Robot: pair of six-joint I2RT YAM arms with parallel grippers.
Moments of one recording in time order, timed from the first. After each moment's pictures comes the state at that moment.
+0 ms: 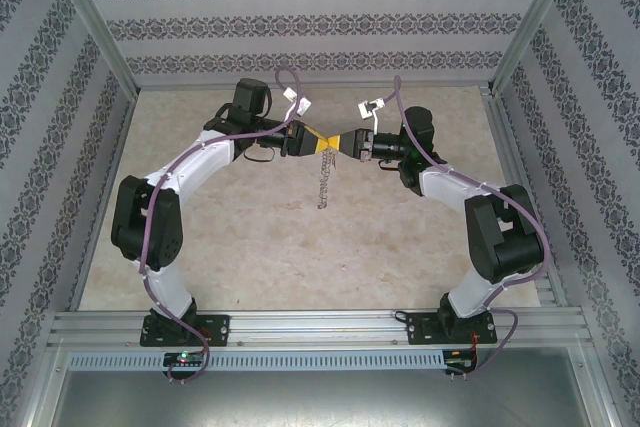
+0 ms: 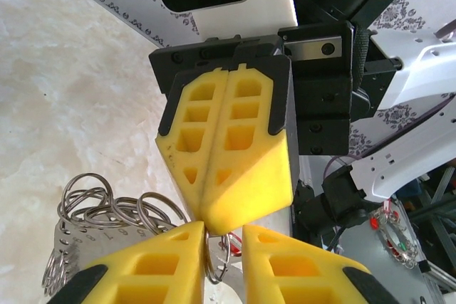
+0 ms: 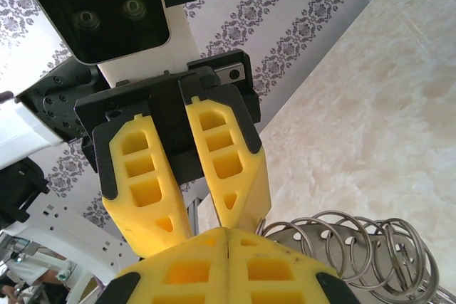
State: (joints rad) left arm -0.34 1.80 1.45 -0.28 1.16 -0.05; right arm 0.28 1.66 0.95 0.66 -1.13 0.82
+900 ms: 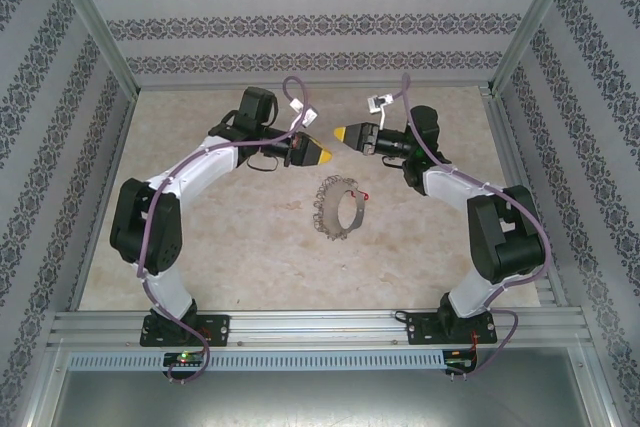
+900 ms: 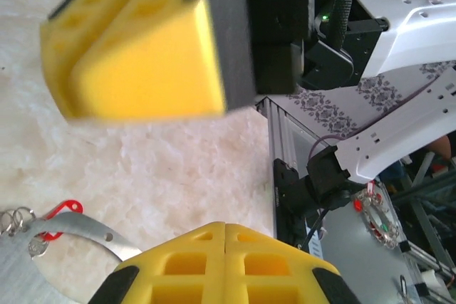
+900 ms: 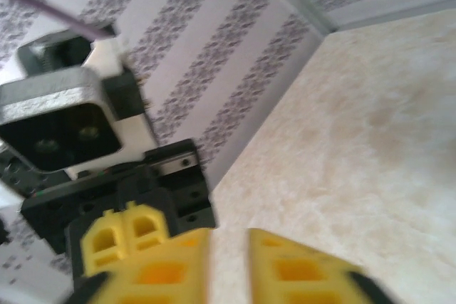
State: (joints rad) left arm -0.38 1.76 1.37 -0.26 1.15 -0.06; right arm 0.23 1.65 0.92 0.66 -1.00 0.84
